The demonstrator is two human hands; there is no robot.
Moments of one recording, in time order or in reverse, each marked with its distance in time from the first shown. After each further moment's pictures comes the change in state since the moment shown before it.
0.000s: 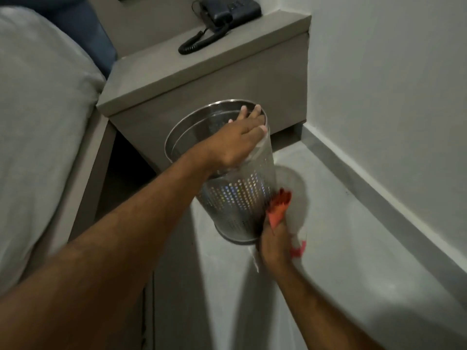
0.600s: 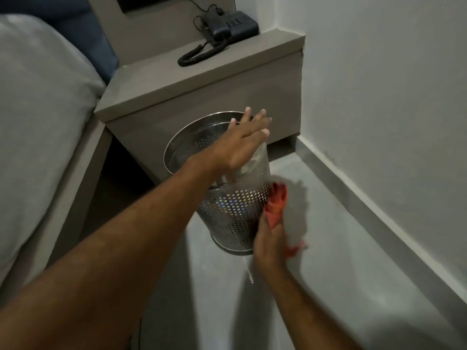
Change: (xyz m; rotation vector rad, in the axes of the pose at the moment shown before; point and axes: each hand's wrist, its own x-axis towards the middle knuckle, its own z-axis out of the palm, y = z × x) left_hand 0.027 -0.004 0.013 -0.046 0.113 0.064; right_hand 0.001 -0.022 -0.017 0.069 -0.011 -0.006
